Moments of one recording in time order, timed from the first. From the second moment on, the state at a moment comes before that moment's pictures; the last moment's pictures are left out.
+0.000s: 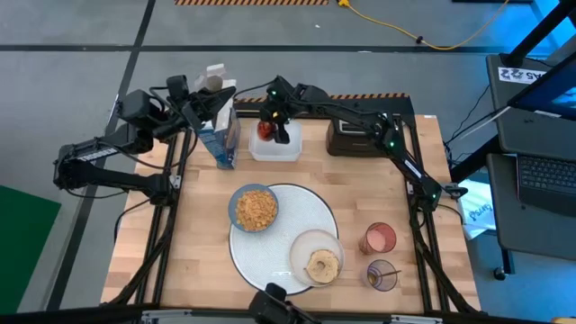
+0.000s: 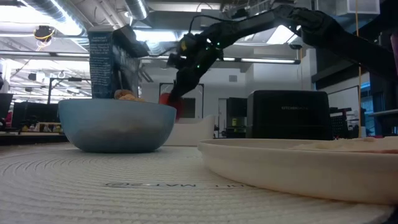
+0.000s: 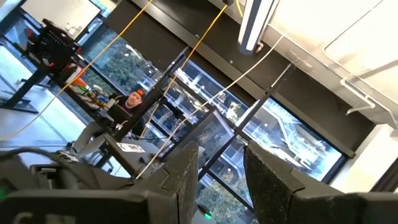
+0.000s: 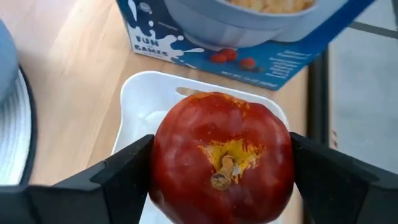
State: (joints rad) left arm 0.26 0.92 1.12 0.17 -0.15 -0.71; right arm -0.47 2.42 2.36 -0.83 -0.37 -0.63
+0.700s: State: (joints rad) left arm 0.24 0.92 1.12 0.19 0.02 -0.61; right arm -0.48 2.24 2.36 -1.16 -0.44 -0.58
